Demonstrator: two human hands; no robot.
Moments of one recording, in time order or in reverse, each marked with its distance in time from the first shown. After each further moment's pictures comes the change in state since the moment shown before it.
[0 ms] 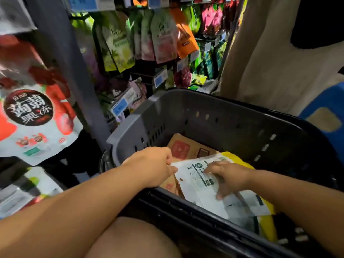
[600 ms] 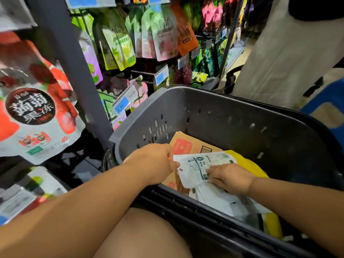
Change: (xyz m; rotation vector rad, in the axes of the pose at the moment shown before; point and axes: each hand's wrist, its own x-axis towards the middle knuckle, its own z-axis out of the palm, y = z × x) left_hand -0.004 -0.002 0.000 0.028 0.059 -0.007; right_hand 0.006 -0.005 0.033 -0.052 0.269 -0.148
